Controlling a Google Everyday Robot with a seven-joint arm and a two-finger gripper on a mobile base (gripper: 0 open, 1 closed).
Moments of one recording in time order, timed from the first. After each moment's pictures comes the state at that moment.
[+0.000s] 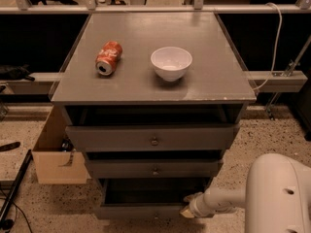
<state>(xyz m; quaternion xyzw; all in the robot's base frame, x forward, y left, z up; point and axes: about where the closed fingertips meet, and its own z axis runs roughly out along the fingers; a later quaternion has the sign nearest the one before) 0.489 -0.152 0.183 -0.49 0.84 0.13 0.20</state>
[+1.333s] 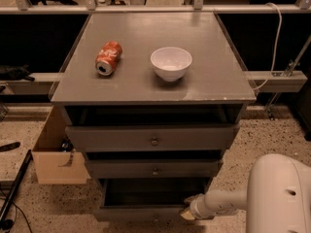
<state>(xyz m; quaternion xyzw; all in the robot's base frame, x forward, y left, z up) 0.477 -0.152 0.182 -0.49 0.84 0.13 0.19</state>
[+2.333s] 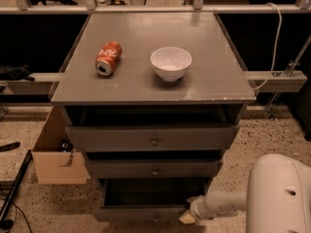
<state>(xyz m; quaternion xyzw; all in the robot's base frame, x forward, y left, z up) 0.477 -0.152 0.182 -0.49 0.84 0.13 0.19</state>
